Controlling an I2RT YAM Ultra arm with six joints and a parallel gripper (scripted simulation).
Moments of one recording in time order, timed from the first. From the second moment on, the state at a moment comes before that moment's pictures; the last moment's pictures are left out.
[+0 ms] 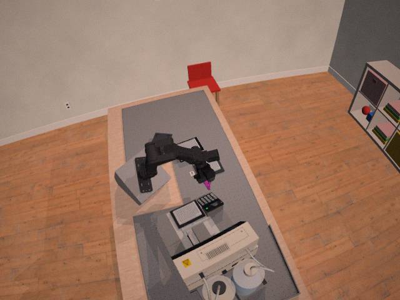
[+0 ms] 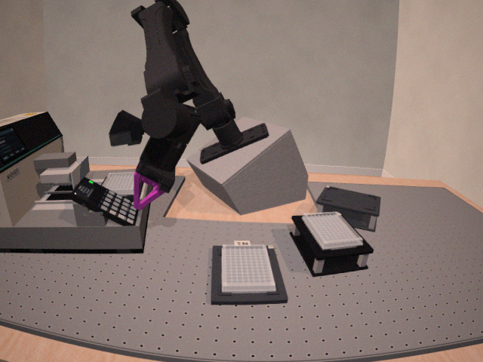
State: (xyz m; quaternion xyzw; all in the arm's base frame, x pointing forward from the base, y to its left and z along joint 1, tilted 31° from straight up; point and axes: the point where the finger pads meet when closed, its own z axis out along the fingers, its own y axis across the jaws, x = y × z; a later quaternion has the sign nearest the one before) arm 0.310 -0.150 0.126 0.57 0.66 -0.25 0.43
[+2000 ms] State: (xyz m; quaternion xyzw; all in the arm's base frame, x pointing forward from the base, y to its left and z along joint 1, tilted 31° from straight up) arm 0.322 -0.174 0.114 0.56 0.66 -0.25 0.44
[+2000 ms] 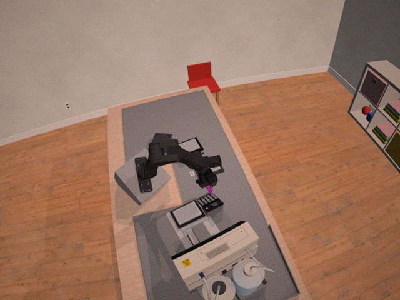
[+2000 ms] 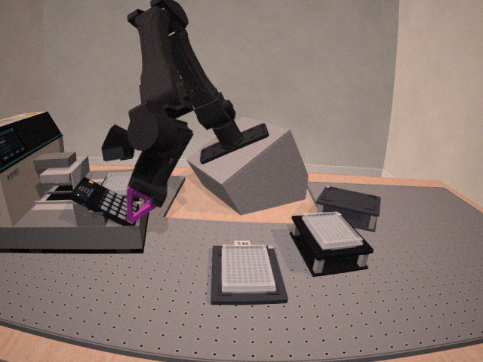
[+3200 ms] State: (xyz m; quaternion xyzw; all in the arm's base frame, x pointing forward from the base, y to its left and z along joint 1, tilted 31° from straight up) arm 0.322 -0.173 0.114 0.56 0.66 -0.25 0.44
